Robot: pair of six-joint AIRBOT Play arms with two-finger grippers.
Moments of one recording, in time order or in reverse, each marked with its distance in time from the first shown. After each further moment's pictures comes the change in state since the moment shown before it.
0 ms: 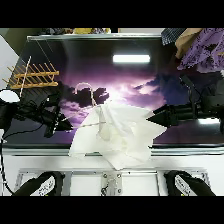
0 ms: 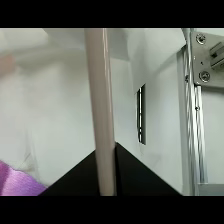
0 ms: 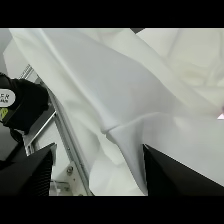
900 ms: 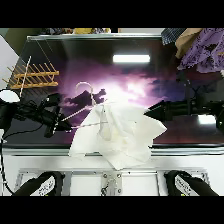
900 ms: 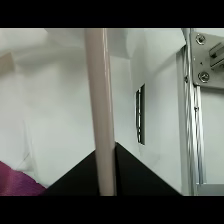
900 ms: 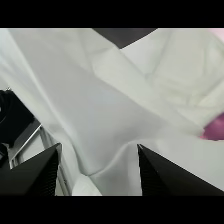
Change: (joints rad) left arm 0.000 0.000 0.000 0.001 -0.001 -0.003; right arm 0.018 -0.046 0.032 0.016 0.095 -0.034
